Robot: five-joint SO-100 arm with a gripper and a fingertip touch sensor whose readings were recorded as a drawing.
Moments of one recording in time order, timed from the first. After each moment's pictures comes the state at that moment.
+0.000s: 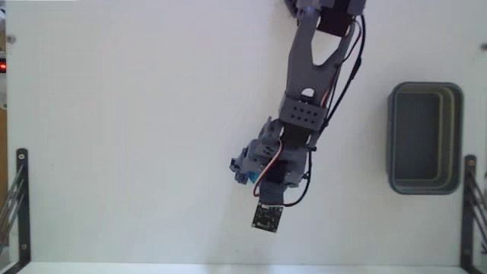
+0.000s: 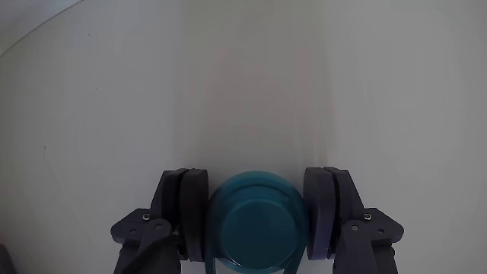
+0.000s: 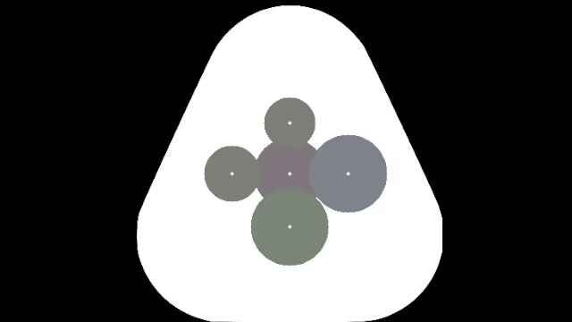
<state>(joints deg) 14.2 82.7 98.1 41.7 -0.3</state>
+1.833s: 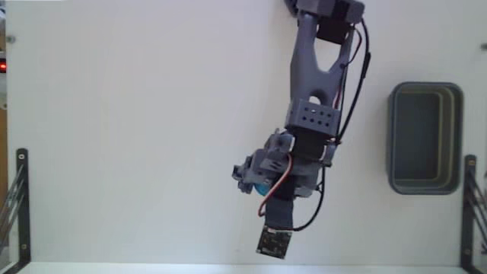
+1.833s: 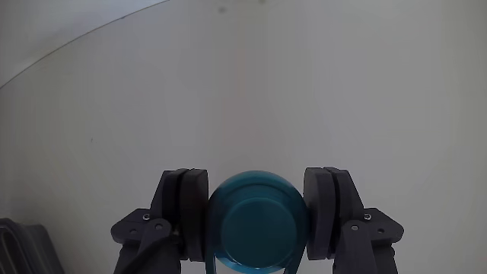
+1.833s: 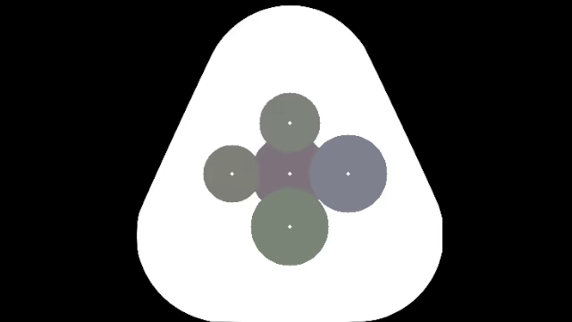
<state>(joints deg) 12.8 79.2 60.4 77.8 -0.2</state>
